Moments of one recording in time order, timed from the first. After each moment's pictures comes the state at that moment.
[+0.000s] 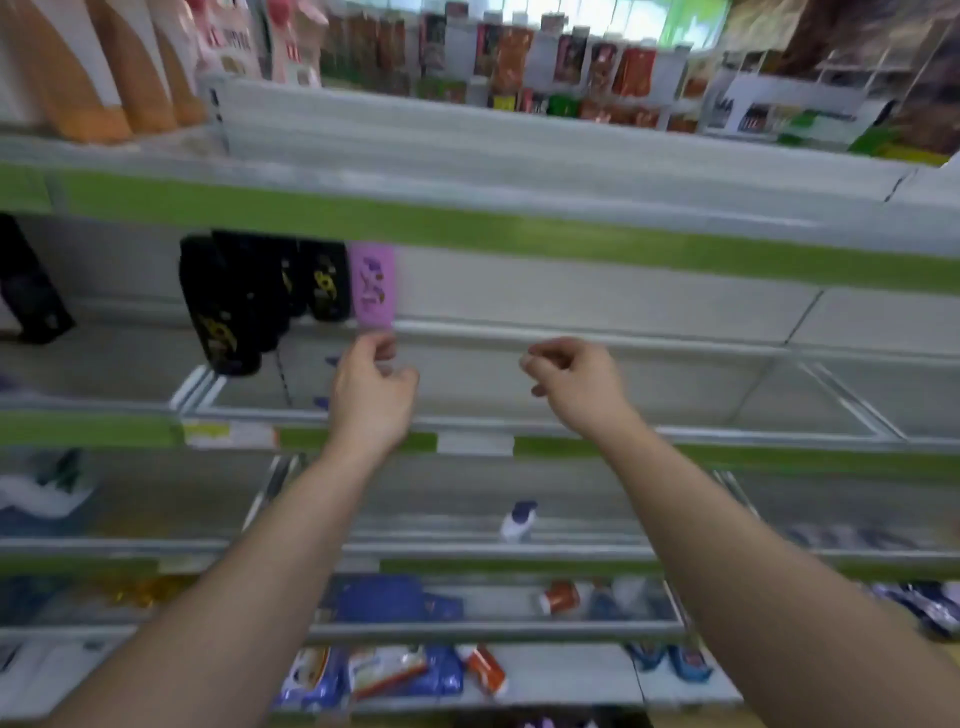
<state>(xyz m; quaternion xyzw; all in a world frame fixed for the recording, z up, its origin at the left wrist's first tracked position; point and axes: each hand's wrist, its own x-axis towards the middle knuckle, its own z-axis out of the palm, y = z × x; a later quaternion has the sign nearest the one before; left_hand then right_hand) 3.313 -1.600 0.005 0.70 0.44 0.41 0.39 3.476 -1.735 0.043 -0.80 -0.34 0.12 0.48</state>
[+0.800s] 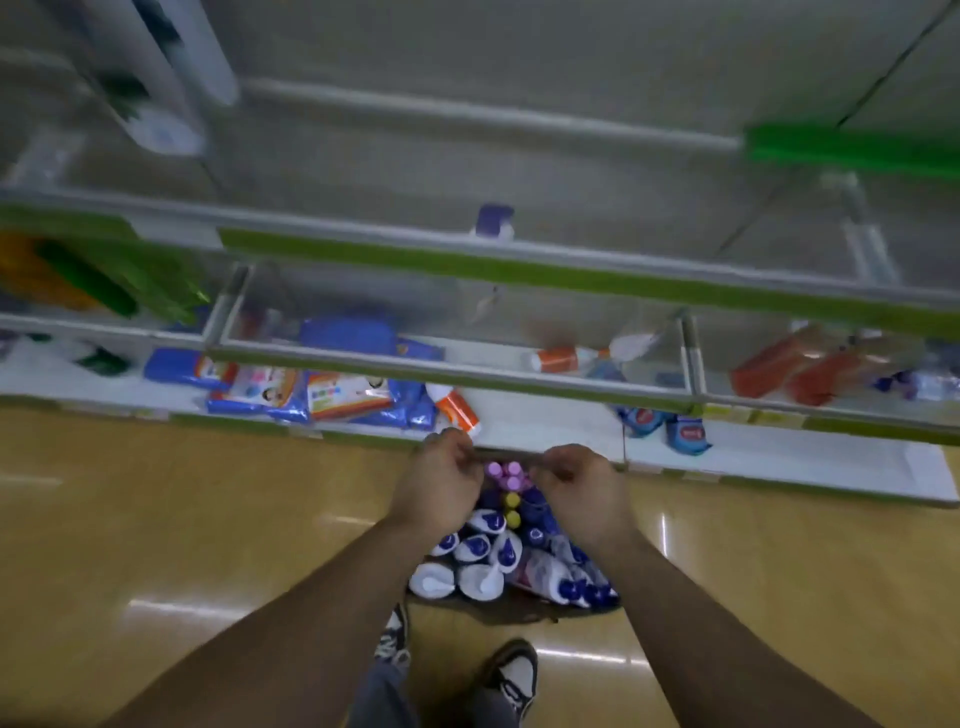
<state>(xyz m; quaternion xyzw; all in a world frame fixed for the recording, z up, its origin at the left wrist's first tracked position) 3.371 -1.890 -0.422 0.72 0.51 0.03 0.46 3.507 -2.002 -0.394 -0.86 -0.24 0.36 0.26</state>
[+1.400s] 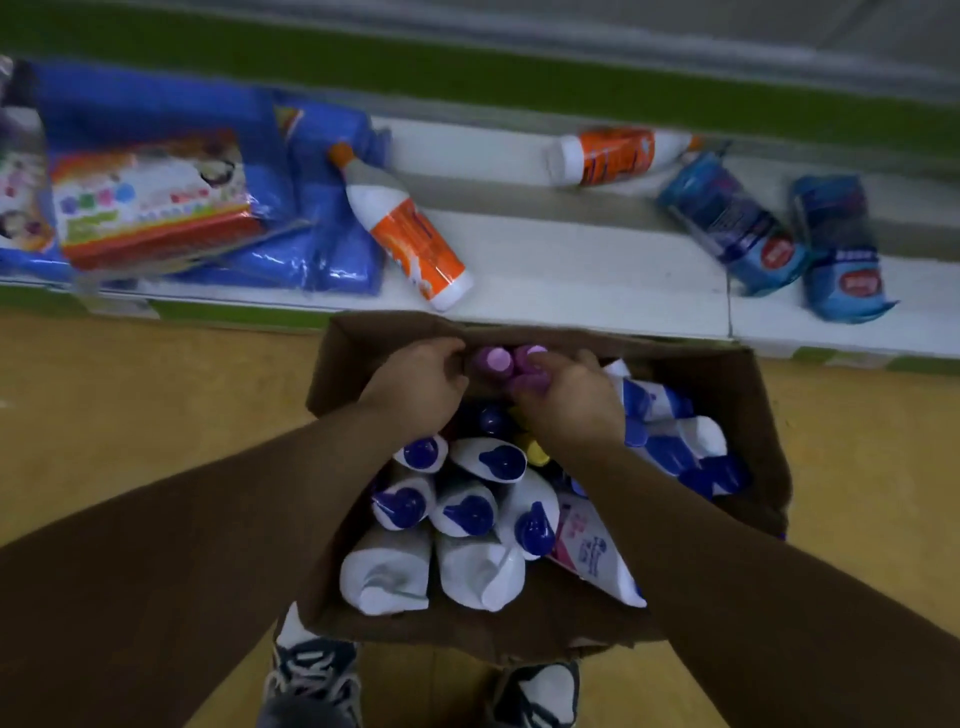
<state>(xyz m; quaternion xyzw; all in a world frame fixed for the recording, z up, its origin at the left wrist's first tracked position) 3.417 -1.843 -0.860 0.80 0.42 -0.13 0.40 3.541 -1.969 -0.854 -0.90 -0.30 0.31 0.08</state>
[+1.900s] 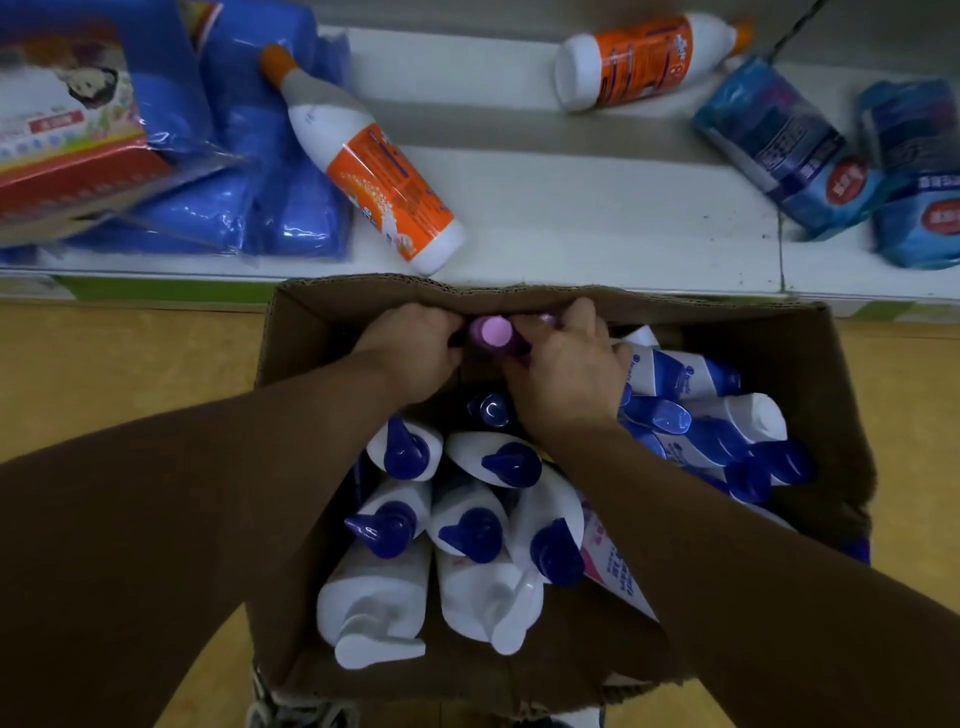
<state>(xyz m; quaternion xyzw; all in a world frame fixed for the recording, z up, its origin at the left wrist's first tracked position) 3.441 -1.813 -0.953 0.88 0.31 -0.20 0.29 3.540 -1.952 -0.919 -0.92 -0.35 0.20 0.00</state>
